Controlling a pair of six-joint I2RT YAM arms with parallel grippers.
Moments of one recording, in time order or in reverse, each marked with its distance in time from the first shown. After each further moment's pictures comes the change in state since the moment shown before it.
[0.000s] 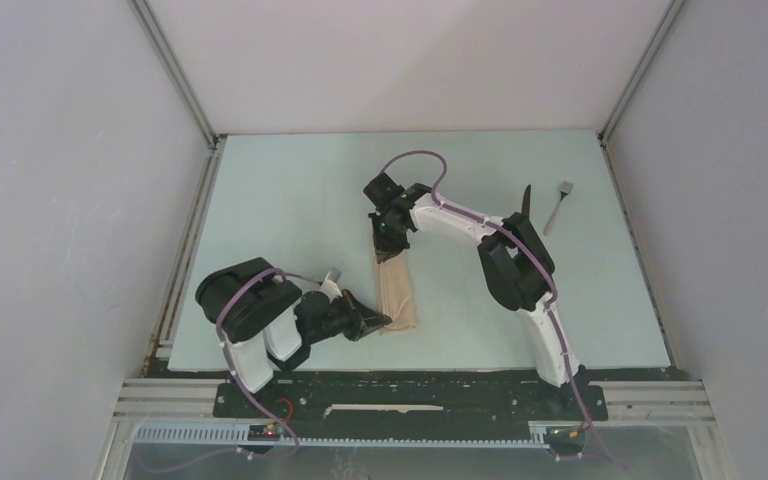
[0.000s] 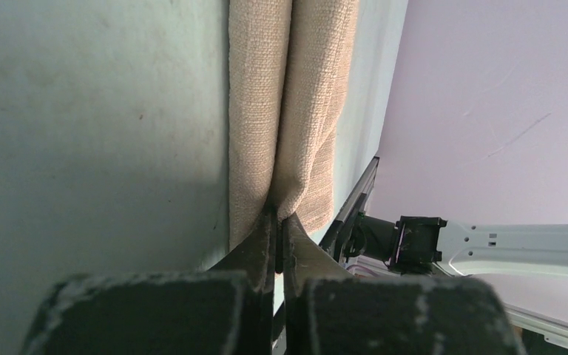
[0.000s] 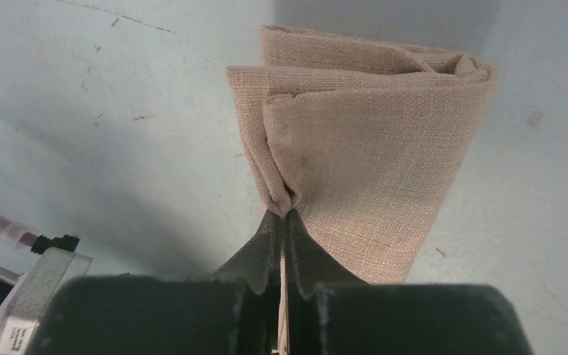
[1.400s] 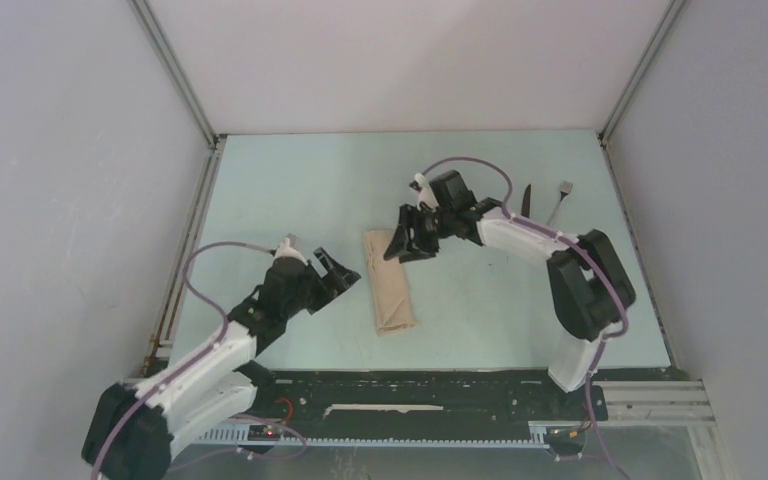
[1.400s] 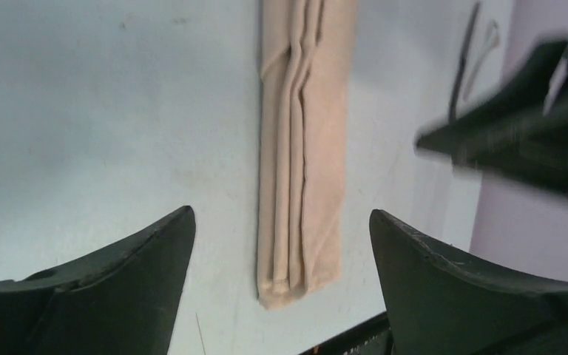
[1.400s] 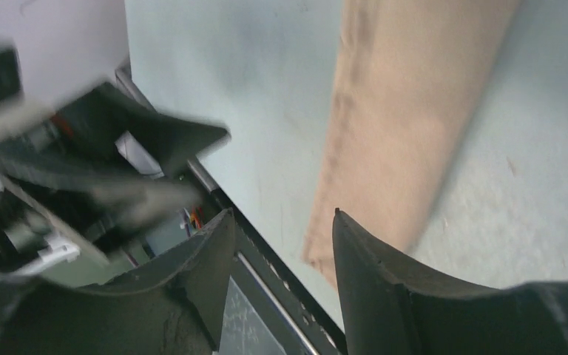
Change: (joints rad) left arm 0.151 -0.997 0.241 -1.388 -0.328 0.293; right arm -0.166 -0.373 -0.483 0.422 -0.530 0.031
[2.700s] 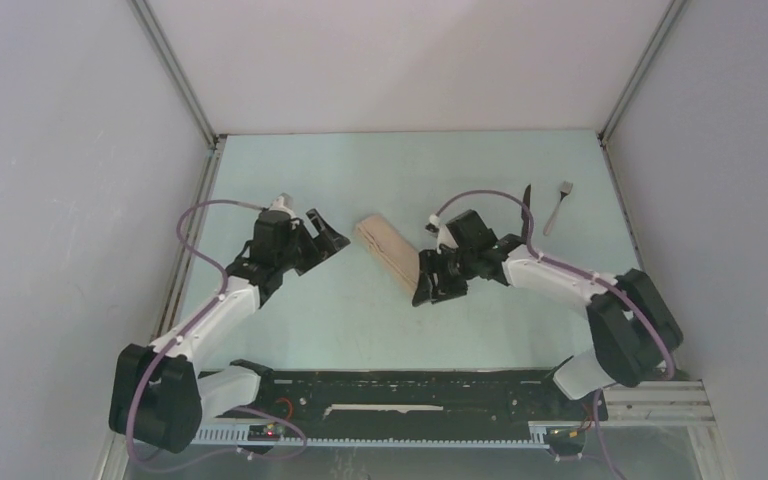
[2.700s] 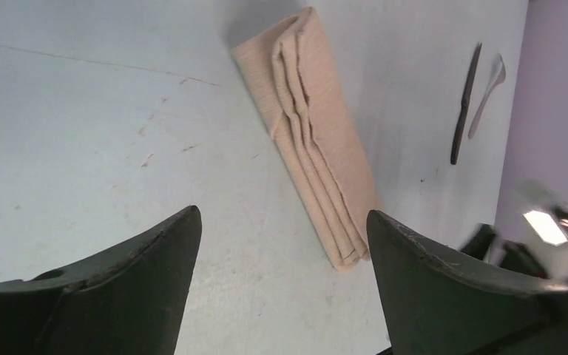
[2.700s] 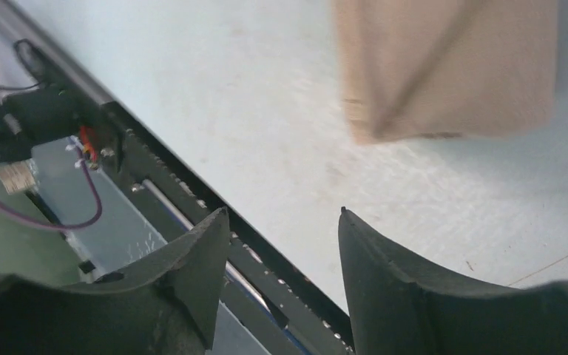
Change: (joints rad) left arm 0.257 0.359 0.350 -0.049 0.190 0.249; right arm 0.021 -0.312 -0.466 -0.035 0.122 -0.124
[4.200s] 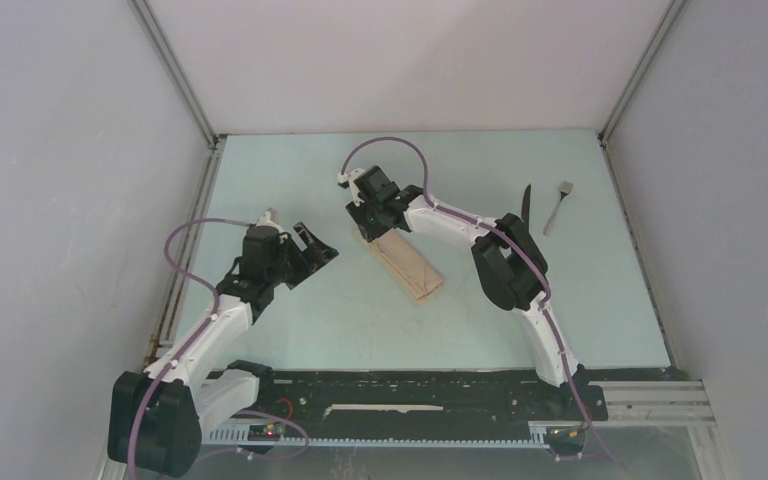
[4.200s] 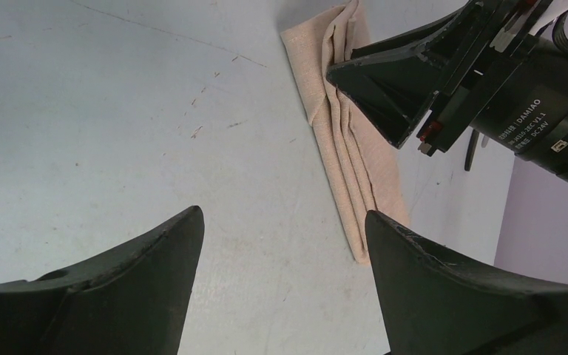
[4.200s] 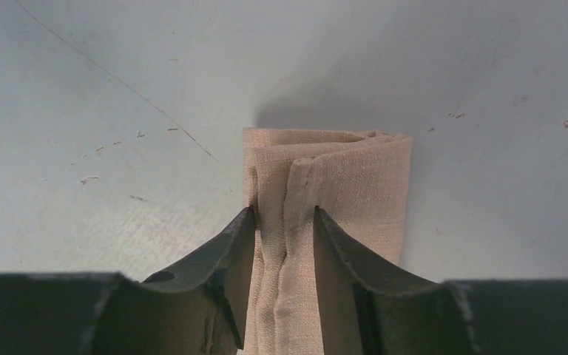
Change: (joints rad) left arm 0.080 -0.139 -0.125 -0.032 0.007 -0.009; right arm 0.175 0.723 0.985 -0.096 0.483 -0.452
